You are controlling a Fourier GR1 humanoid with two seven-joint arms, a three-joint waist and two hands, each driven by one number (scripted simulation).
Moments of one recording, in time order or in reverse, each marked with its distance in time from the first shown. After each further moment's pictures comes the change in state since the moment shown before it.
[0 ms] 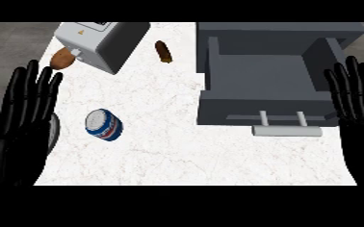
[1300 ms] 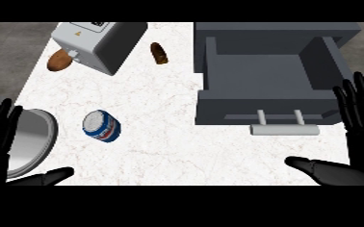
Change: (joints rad) left arm 0.159 -0.012 0.180 -0.096 0.009 0.098 0.351; right arm 0.084 0.058 -0.098 0.022 -0.045 -0.044 0.161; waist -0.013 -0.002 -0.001
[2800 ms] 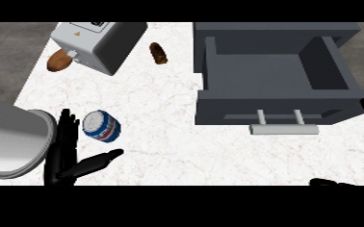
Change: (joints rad) left arm -0.040 -0.060 -0.066 0.716 -0.060 0.131 -0.529; right arm 0.084 0.007 -0.094 -0.115 -0.053 0.082 0.018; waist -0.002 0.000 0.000
